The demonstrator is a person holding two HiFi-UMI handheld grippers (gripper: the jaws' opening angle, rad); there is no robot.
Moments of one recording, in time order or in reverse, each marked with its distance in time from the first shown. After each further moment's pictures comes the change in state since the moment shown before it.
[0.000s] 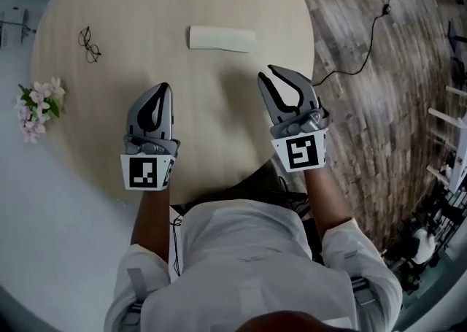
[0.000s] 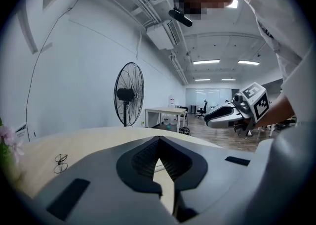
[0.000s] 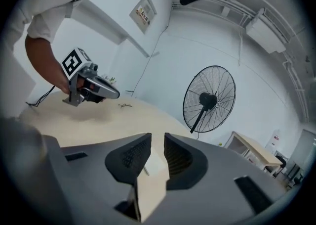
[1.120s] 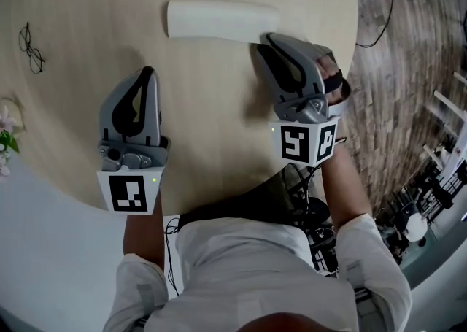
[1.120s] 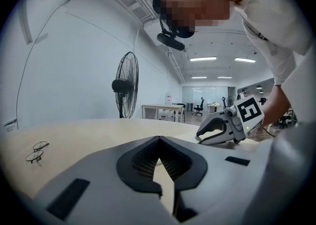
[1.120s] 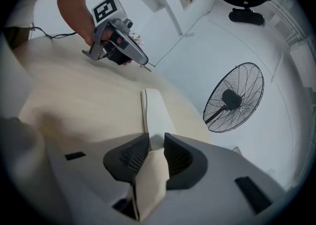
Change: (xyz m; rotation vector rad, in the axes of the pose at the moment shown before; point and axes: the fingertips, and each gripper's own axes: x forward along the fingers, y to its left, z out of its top) left arm 0.067 0.004 -0.080 0.058 0.030 -0.075; right arm 0.083 0.023 -0.140 -0.409 0.229 0.130
